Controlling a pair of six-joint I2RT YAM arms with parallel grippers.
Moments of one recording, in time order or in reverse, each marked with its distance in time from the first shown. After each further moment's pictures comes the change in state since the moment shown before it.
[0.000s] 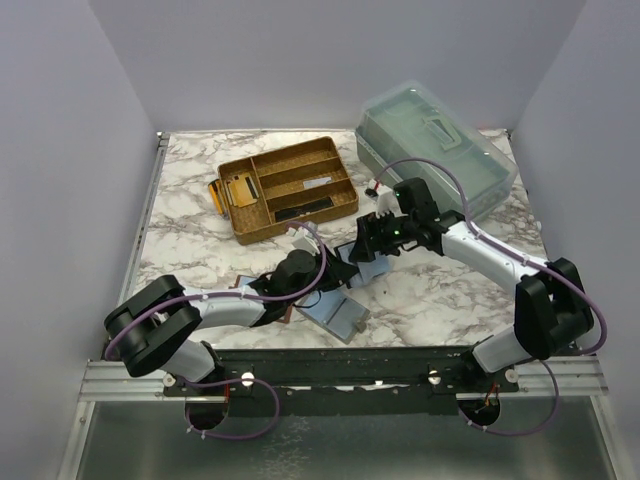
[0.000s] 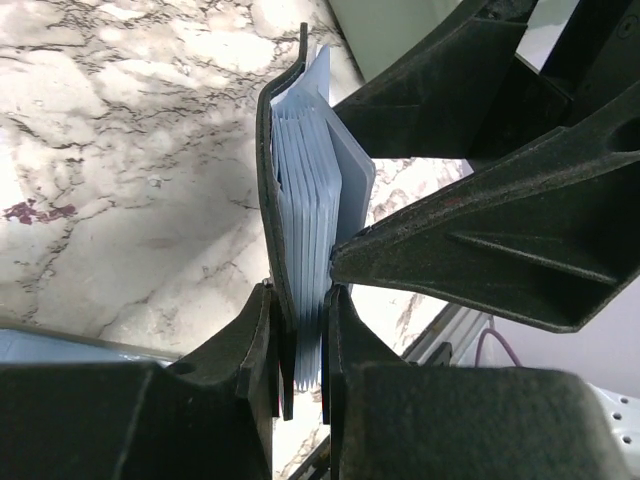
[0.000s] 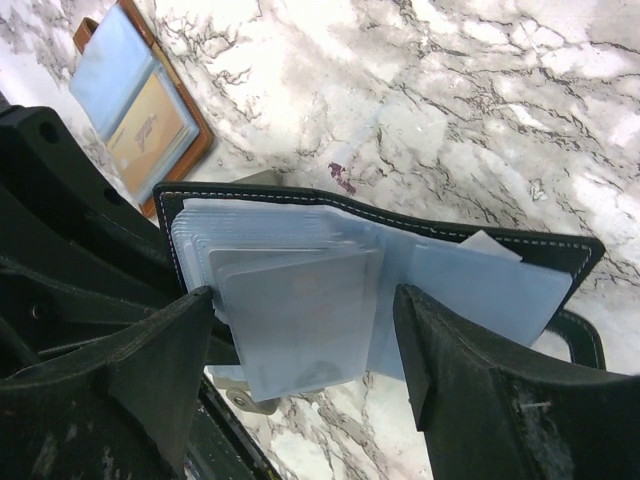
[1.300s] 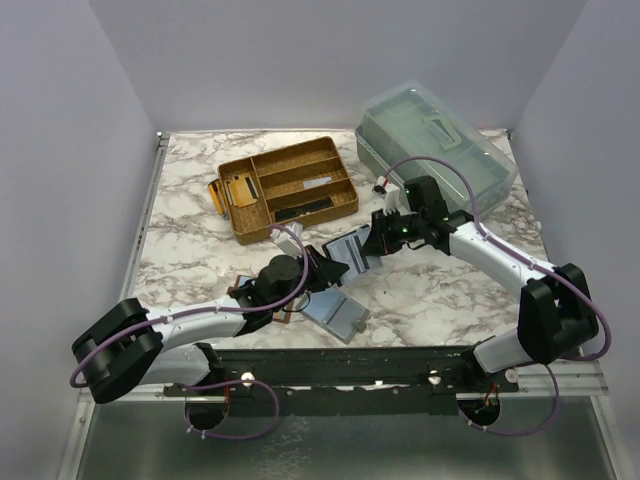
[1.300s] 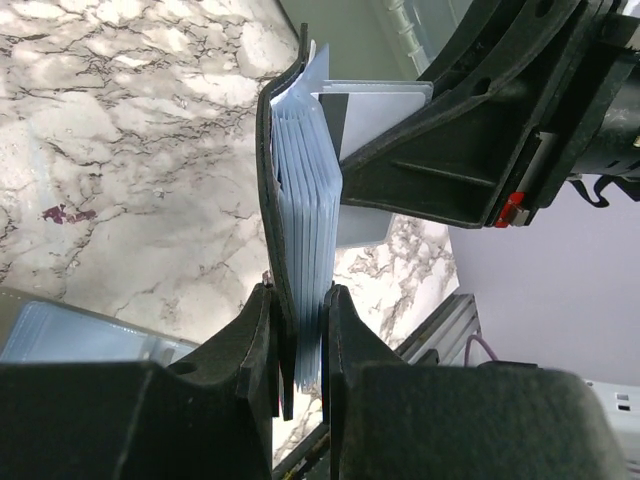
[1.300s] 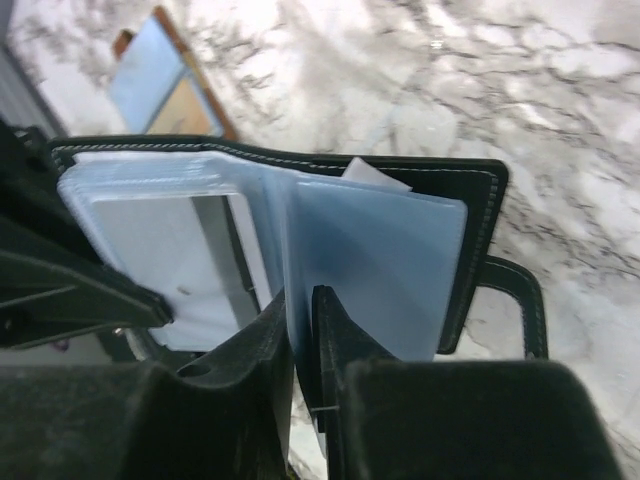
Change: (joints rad) left arm -0.013 -0.206 -0.058 -0.090 -0.091 0.033; right arm -0.053 -0.026 -0.012 0.001 -0.064 0.010
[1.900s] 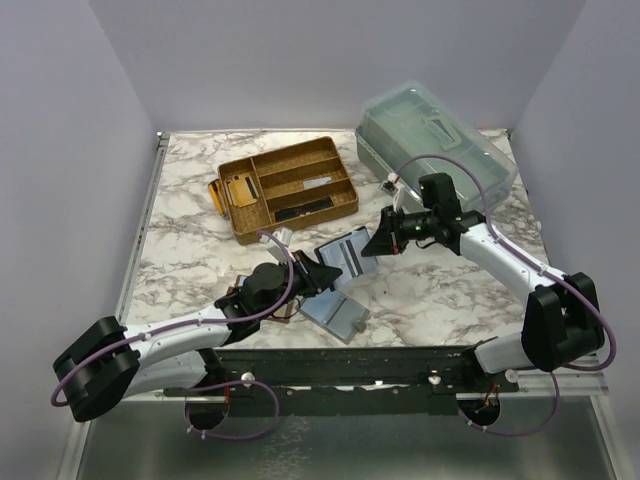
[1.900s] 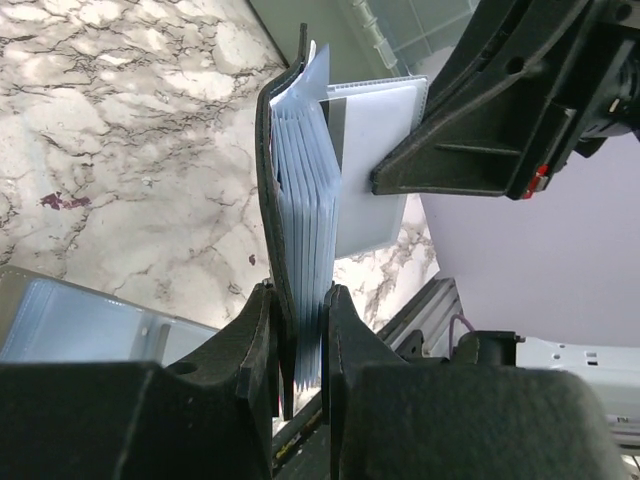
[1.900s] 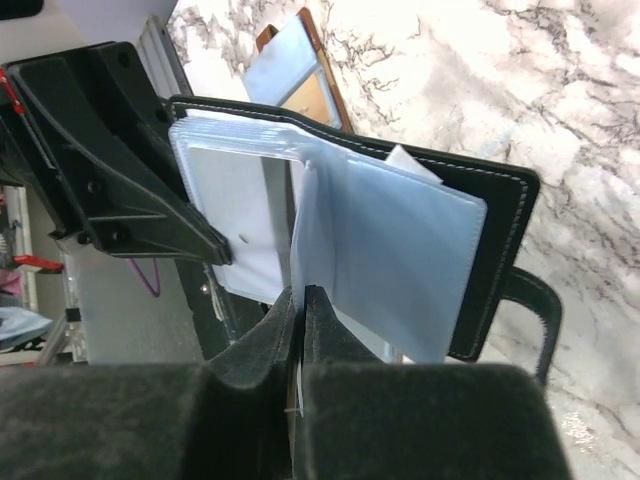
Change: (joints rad) left arm 0.003 -0.154 -0.084 -0.002 0.037 0.020; right arm -0.065 -0.048 -0.021 0.022 -0.328 0.004
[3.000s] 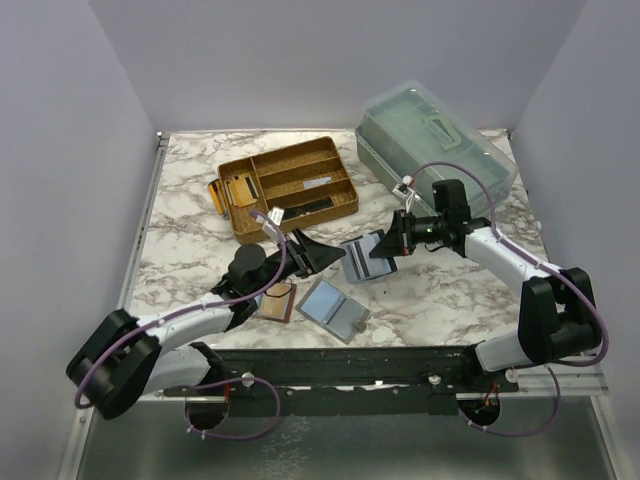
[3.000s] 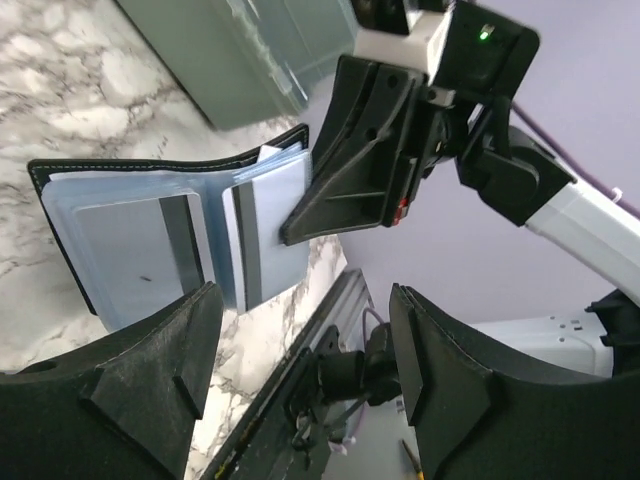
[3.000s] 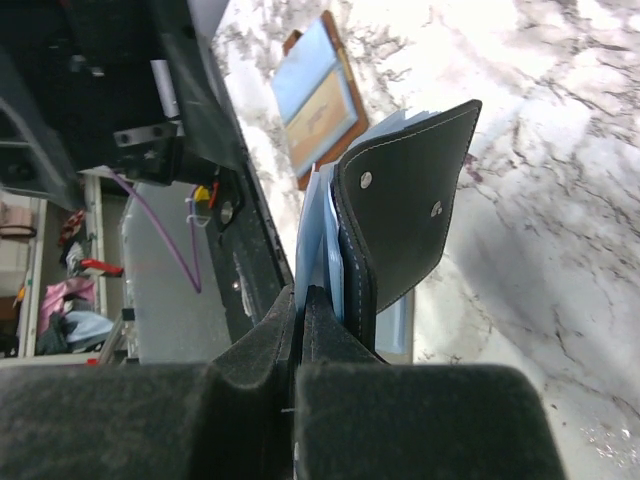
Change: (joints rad) left arm 0.235 0.035 0.007 0.213 0.354 -0.081; right arm -0.124 0.027 -0.094 0.106 -0.142 0.047
